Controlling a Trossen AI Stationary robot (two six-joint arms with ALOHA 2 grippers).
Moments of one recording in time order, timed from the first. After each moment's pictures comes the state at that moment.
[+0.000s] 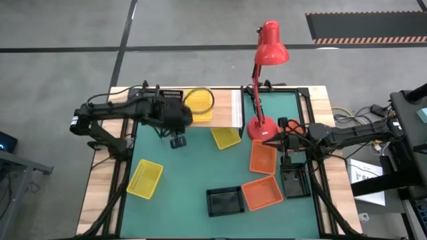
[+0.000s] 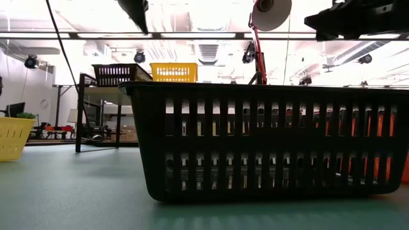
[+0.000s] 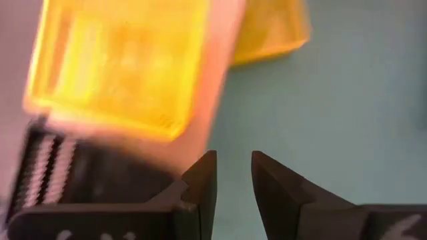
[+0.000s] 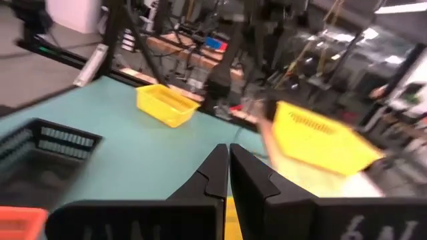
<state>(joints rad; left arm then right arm) -0.04 1.47 1.65 -1.32 -0.29 -0.17 0.11 0.58 0.28 0.24 0.01 -0.36</state>
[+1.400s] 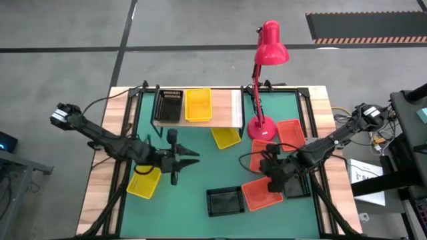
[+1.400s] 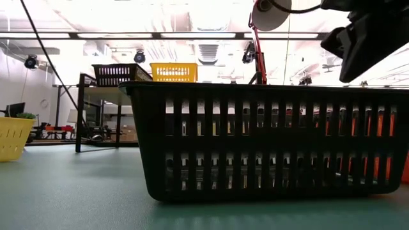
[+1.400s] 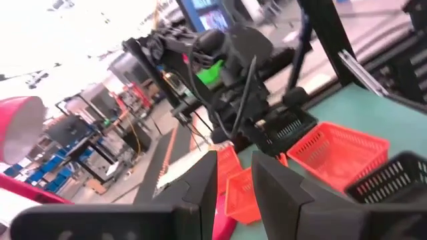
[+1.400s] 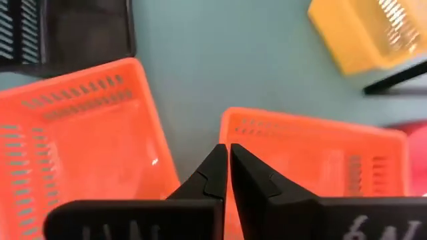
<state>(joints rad) -0.44 1.09 0.73 0.38 -0.45 0.58 0.53 1.30 0.87 -0.68 0.30 0.46</state>
